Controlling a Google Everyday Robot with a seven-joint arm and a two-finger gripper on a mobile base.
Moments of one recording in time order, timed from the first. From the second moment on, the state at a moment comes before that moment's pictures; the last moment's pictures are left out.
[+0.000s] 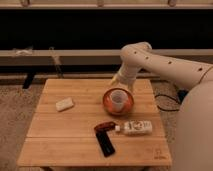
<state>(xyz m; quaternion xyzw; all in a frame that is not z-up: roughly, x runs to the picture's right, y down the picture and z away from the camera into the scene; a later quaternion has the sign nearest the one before) 0.088 0.003 0.779 -0.23 0.19 0.78 0.54</state>
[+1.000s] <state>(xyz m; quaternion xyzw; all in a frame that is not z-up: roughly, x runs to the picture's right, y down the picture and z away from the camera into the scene) 0.048 0.054 0.735 -0.27 0.18 0.74 0.58</state>
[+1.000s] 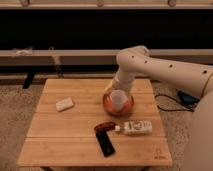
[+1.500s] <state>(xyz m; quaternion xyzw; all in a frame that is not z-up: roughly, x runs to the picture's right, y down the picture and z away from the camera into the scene) -0.015 0.148 0.692 -0.29 0.18 0.71 0.61</state>
